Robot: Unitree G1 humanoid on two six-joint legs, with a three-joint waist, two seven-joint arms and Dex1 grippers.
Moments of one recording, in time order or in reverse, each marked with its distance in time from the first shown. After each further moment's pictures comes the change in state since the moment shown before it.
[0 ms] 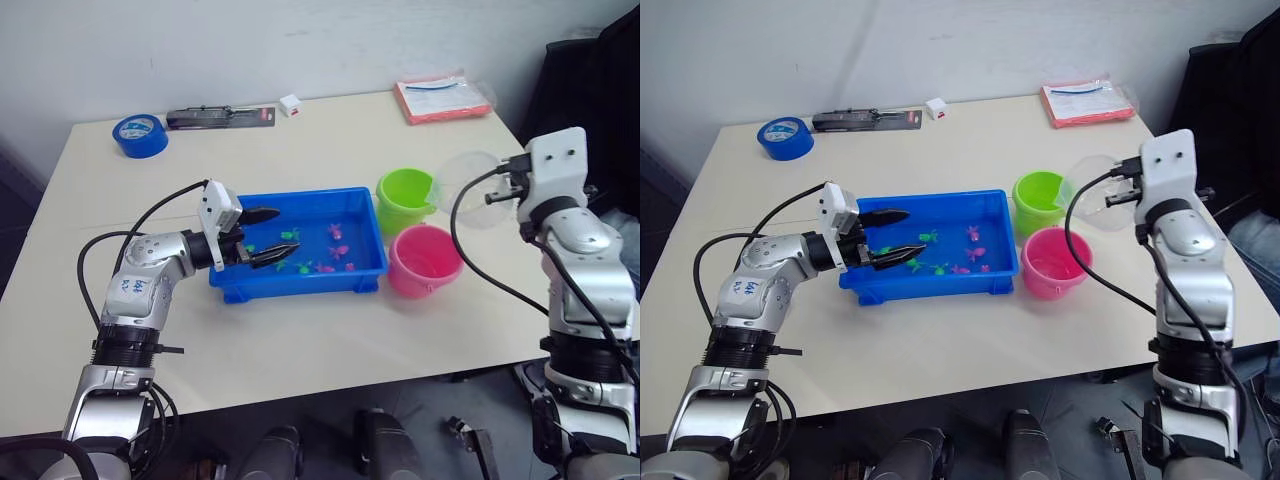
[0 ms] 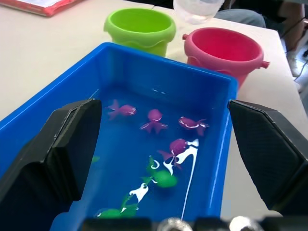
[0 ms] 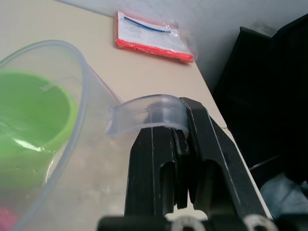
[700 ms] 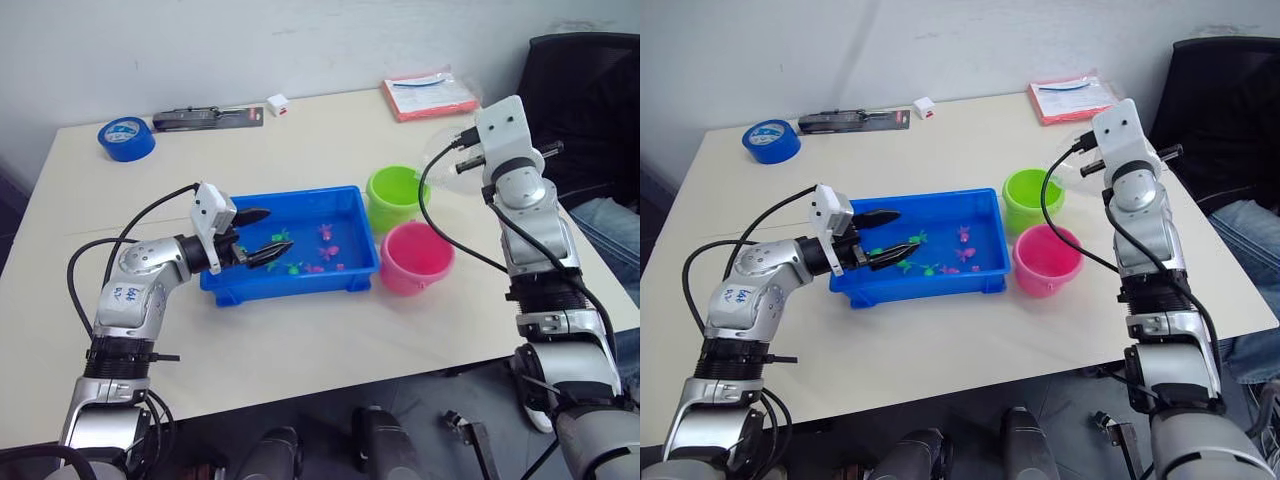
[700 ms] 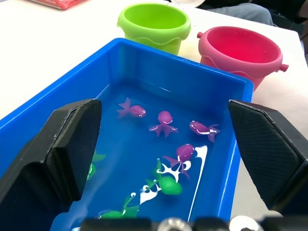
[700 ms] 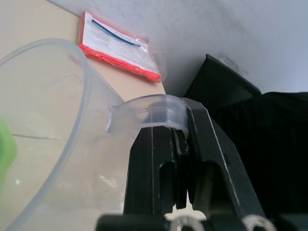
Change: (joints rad) left arm 0.070 0.005 0.034 -0.102 -0.003 0.064 0.085; right arm -0.294 0.007 0.210 0.511 -0.187 -0.312 -0.164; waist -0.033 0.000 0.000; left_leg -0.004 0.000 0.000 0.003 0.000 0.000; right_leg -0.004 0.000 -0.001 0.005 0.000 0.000
